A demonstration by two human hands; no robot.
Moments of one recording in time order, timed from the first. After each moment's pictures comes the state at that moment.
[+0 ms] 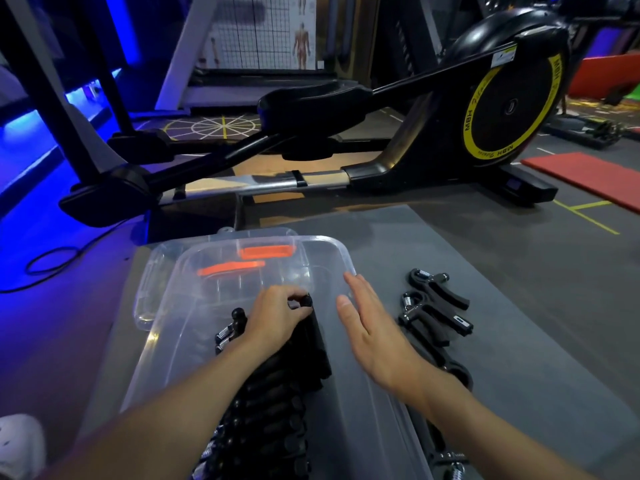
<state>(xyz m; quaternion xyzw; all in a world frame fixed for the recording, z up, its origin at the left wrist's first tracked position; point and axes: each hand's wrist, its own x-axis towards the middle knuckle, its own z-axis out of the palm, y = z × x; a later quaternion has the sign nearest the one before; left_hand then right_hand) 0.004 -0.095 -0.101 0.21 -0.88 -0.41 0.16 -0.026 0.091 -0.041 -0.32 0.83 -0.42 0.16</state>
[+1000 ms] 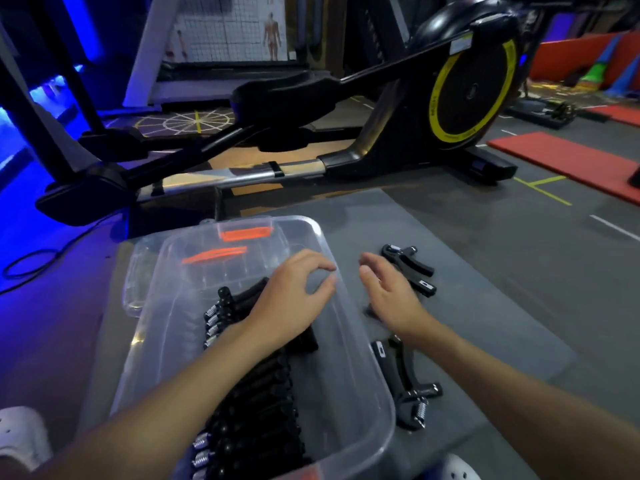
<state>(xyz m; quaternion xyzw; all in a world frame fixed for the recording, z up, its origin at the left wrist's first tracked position) 0.044 -0.018 -0.039 0.01 -0.90 -0.37 0.24 -0.047 0.143 -0.054 -0.23 0.83 -0.51 0.09</state>
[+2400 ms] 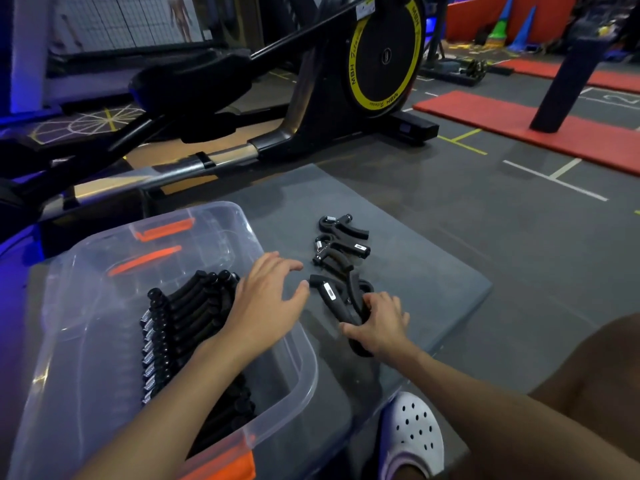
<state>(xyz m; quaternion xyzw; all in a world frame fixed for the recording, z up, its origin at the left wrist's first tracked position) 0.048 0.048 -0.057 0.02 -0.95 -0.29 0.14 -0.025 0.245 -0.155 -0.05 0.95 -0.29 0.05</state>
